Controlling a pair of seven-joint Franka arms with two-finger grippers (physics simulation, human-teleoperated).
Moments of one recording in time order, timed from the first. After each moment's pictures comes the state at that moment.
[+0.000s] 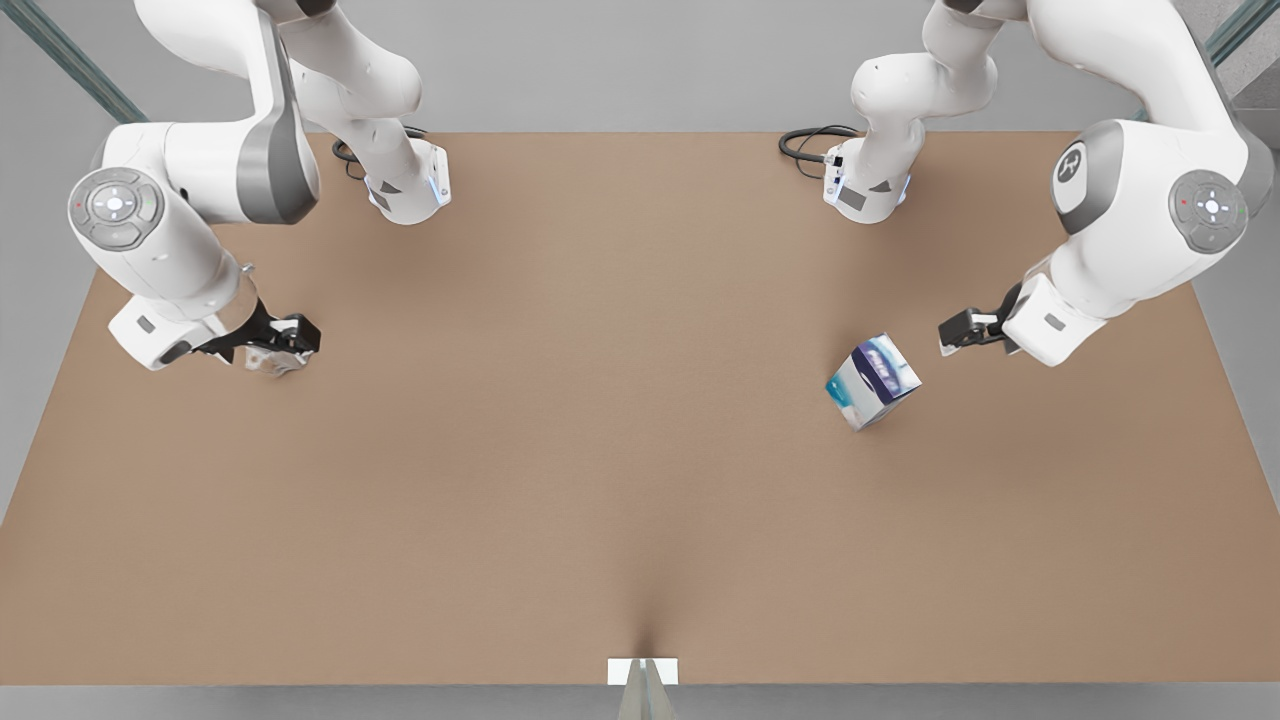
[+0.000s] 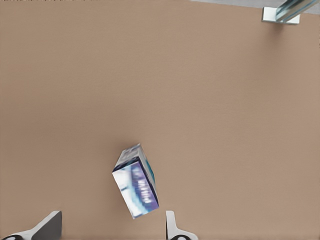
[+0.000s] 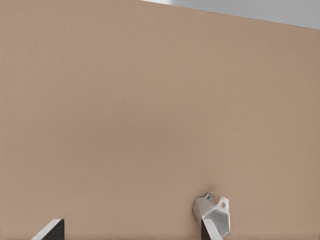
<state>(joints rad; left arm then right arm) 0.06 0.12 -0.17 -1.48 -0.07 1.55 -0.17 0.02 0.14 0.14 -1.44 -0.17 1.54 0.09</state>
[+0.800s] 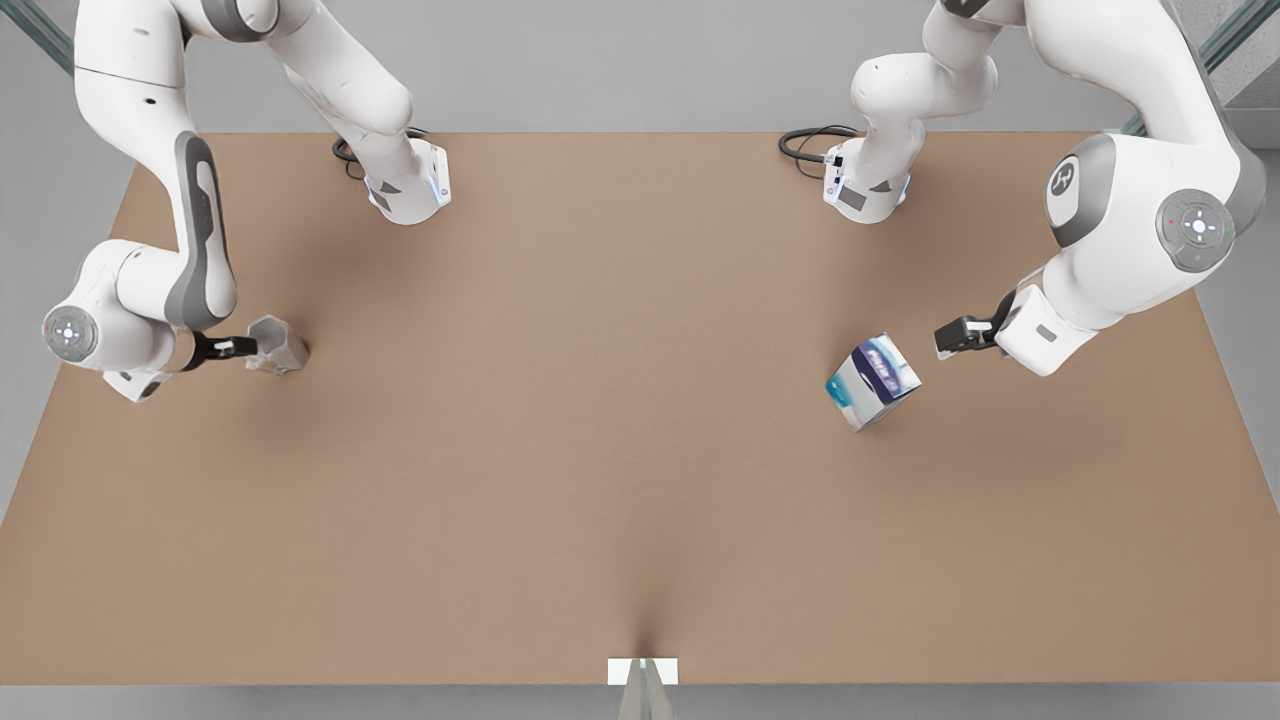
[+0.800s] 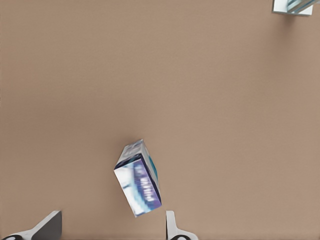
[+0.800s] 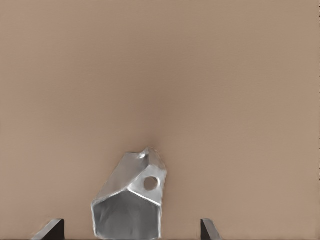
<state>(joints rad) 0.05 0.14 -0.17 -1.48 -0.06 1.53 -0.18 -0.60 0.22 0.26 -2.05 -0.22 1.95 -0.37</state>
